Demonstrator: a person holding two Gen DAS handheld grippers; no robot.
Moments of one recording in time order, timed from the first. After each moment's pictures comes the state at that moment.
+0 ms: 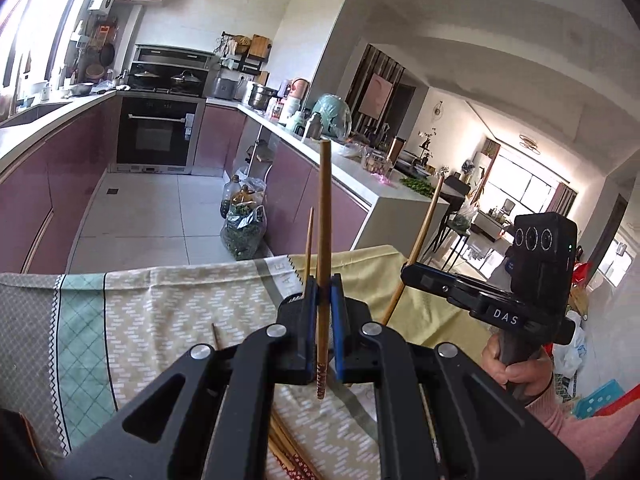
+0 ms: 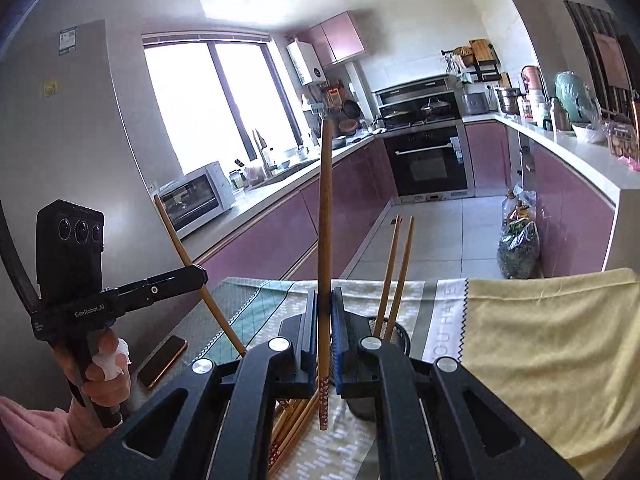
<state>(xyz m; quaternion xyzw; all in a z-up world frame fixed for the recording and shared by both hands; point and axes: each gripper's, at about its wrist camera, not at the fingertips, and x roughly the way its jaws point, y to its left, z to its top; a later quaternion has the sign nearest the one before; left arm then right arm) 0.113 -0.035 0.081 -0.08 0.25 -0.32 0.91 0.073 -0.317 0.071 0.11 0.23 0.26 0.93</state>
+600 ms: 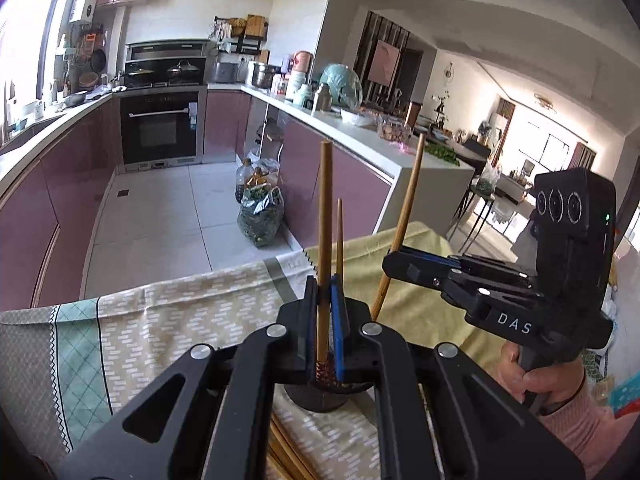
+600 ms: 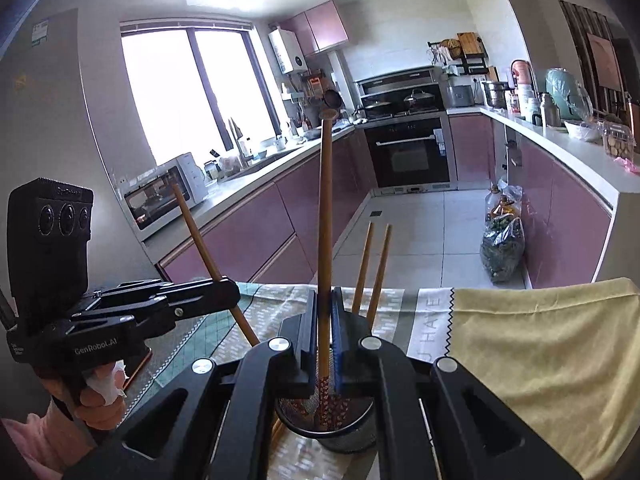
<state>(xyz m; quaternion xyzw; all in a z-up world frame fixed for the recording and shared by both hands) 0.171 -0.105 0.067 -0.01 0.31 -0.30 0.90 0.132 -0.308 0.049 0.10 0.27 0.22 0.93</state>
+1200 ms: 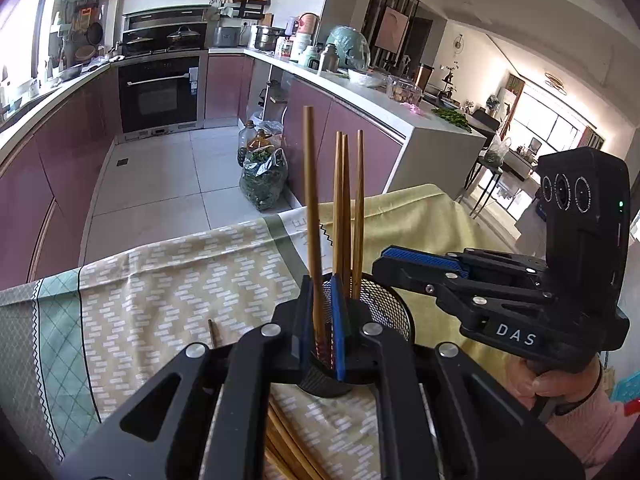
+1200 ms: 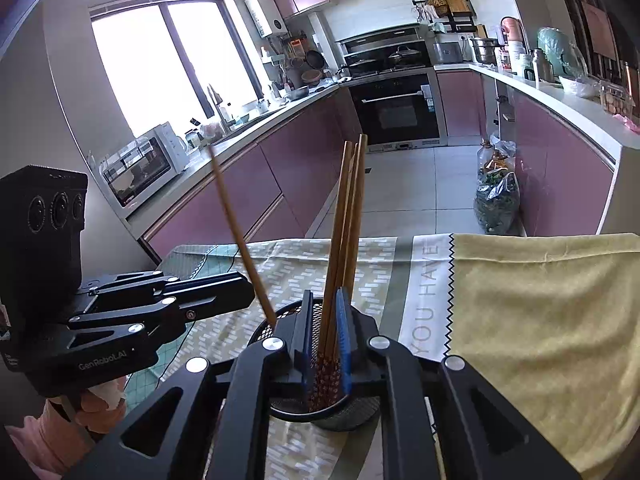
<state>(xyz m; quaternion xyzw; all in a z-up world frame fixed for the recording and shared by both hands) 0.200 -0.109 0.014 0.00 0.36 -0.29 0.89 0.145 -0.299 0.012 0.11 0.33 0.21 0.91</state>
